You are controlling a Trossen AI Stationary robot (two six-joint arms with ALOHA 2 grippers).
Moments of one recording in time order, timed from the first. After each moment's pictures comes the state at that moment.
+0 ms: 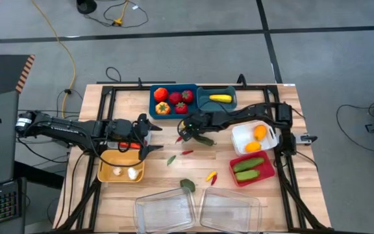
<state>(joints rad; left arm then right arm) -0.05 0.93 0.58 -0.06 -0.14 -0.09 -0.16 1.99 1.27 -0.26 0.23 0.70</state>
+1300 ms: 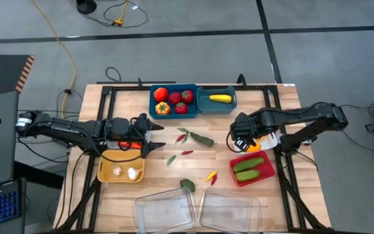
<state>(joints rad) -0.05 0.94 0.58 0.06 -0.14 -0.27 0.10 1.35 1.27 -1.51 0.32 0.79</state>
